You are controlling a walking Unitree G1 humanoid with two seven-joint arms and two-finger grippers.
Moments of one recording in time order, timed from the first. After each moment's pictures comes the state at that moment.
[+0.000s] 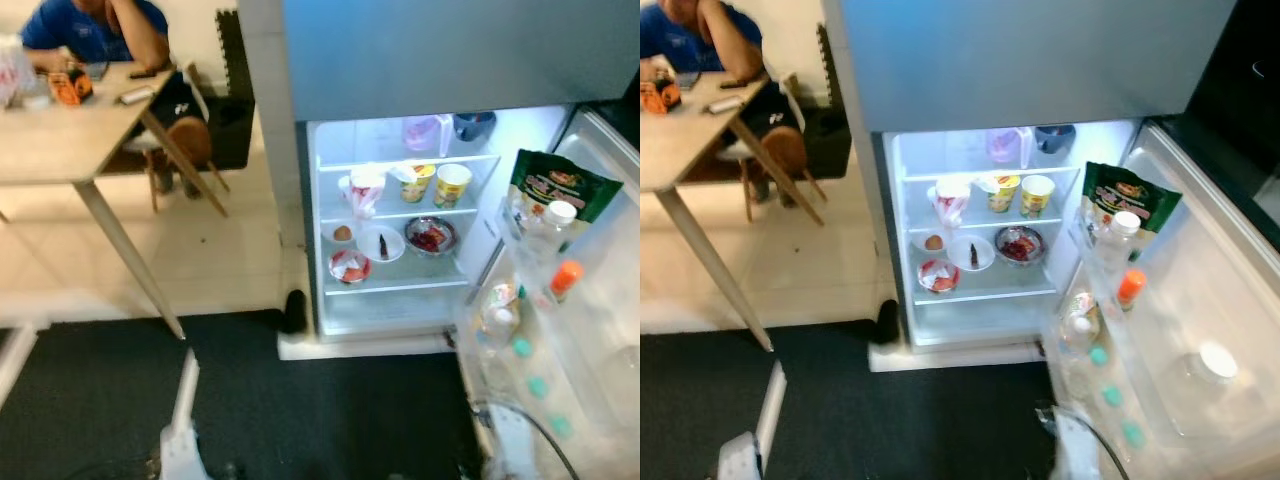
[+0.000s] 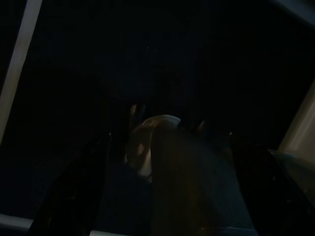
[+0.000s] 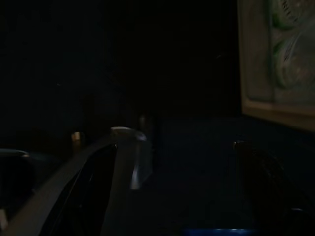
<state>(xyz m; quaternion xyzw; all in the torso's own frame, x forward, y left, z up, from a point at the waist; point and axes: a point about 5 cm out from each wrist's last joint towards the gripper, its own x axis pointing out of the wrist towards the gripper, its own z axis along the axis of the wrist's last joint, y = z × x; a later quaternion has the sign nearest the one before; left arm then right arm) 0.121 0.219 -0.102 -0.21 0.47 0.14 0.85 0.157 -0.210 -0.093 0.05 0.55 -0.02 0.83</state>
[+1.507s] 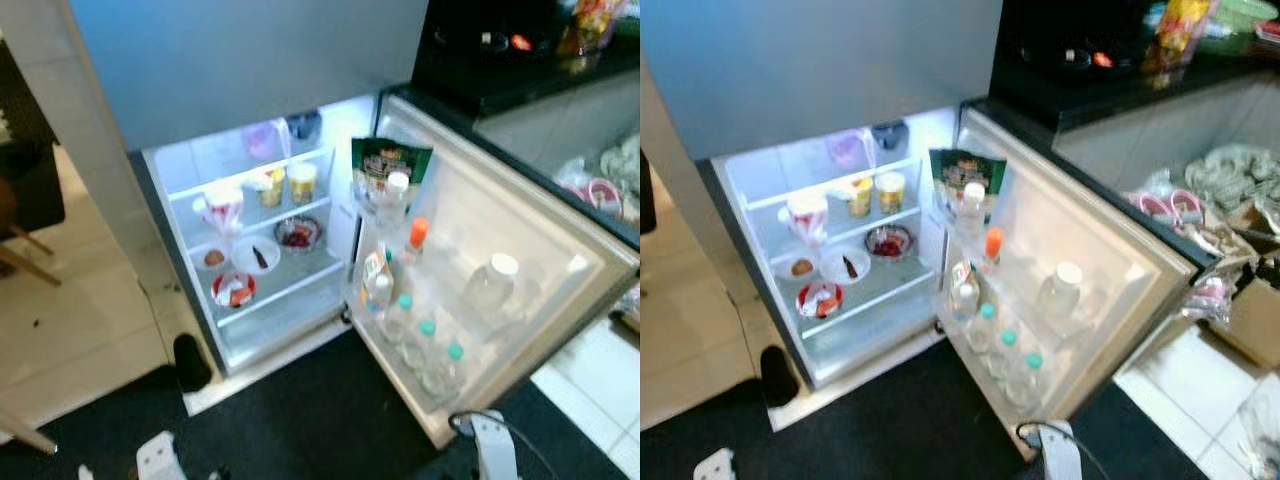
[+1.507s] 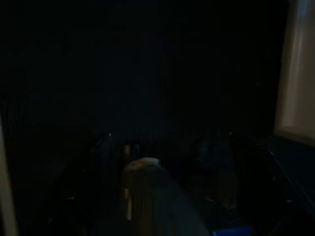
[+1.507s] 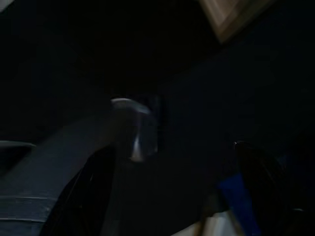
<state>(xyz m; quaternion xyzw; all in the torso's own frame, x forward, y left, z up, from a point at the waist) 0.129 0.234 -0.095 -0.23 0.43 0.18 0.85 0.148 -0.205 -0.097 0.03 0.58 0.01 0.81</state>
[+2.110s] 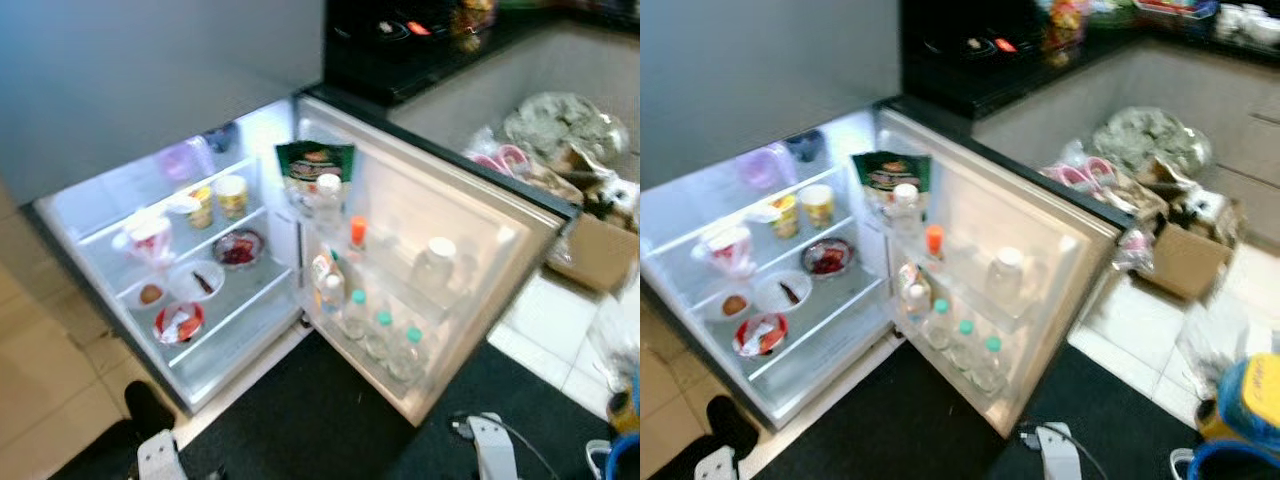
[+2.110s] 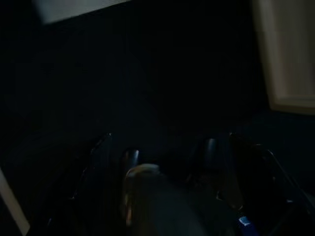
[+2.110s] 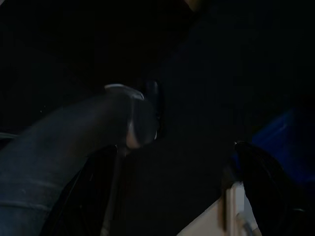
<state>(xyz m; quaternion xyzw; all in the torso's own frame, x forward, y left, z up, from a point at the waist) 0.127 0.234 -0.096 -0.22 0.43 0.18 0.85 0.142 -0.208 -0.099 0.01 0.60 0.01 0.80</state>
